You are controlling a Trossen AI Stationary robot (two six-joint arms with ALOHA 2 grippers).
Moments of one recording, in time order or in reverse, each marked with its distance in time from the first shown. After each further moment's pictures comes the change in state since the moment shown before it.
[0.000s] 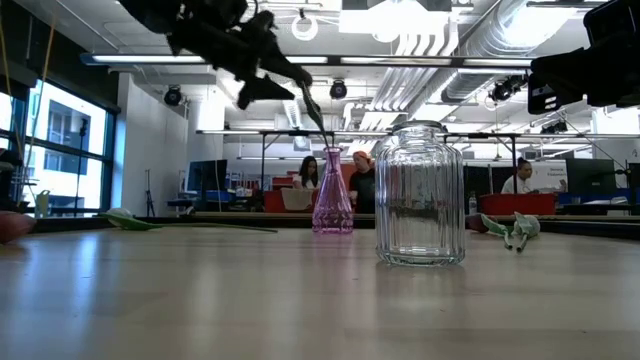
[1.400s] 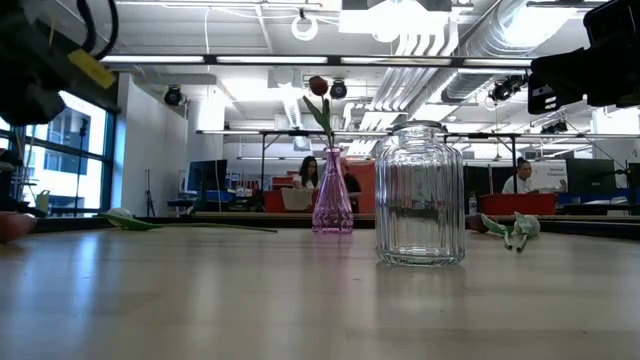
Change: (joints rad) left arm -1.040 -0.244 -0.365 -0.801 -0.020 -1.730; right arm 0.000 0.000 0.000 0.000 -0.001 0.000
